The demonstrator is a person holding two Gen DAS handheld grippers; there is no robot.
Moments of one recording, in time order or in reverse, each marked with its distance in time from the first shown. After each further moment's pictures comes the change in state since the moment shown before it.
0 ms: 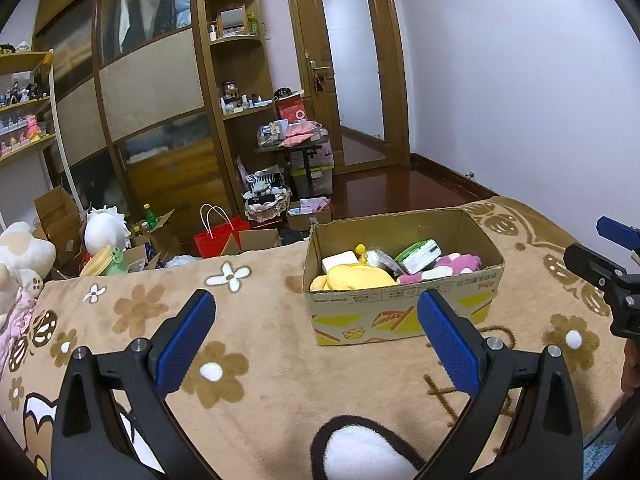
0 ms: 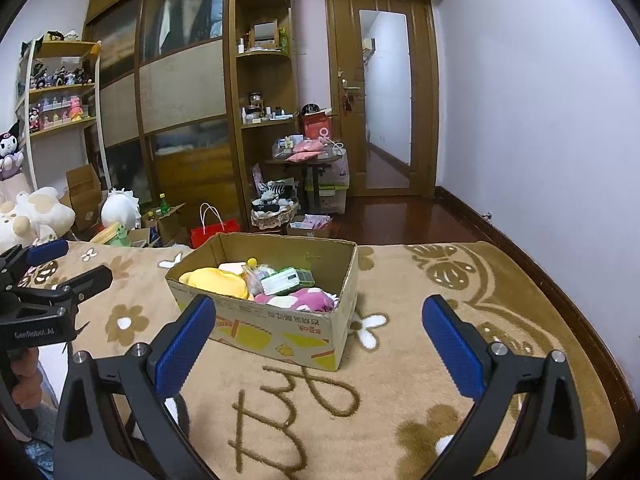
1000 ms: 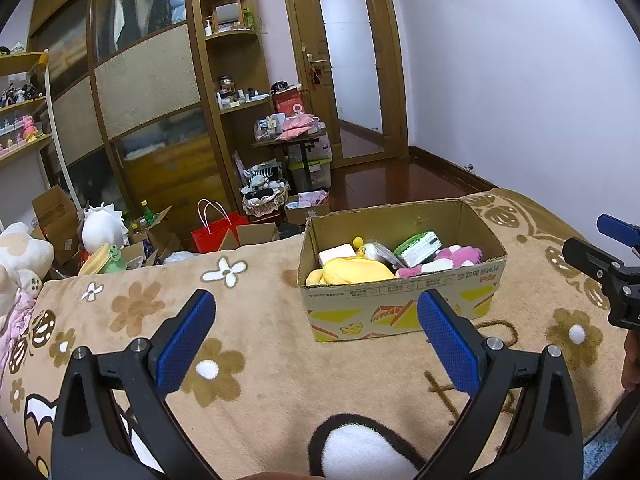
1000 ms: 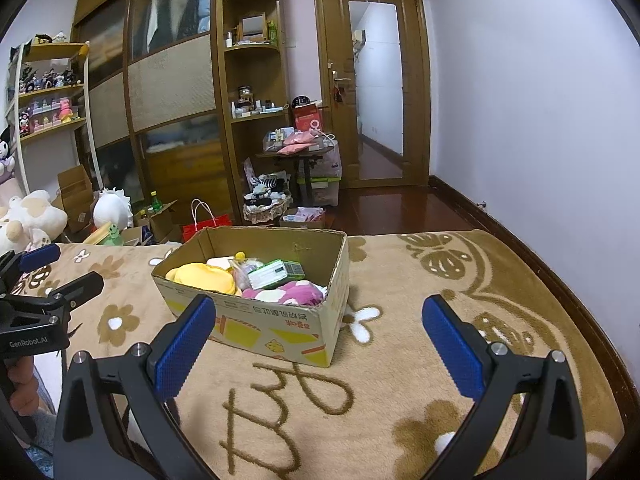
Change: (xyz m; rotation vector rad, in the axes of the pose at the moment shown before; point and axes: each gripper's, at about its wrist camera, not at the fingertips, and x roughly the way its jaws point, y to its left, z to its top) left arm 0.008 0.000 -0.003 0.012 0.027 -0.008; right arm 0.013 -0.008 -0.001 0.020 0.023 -0.021
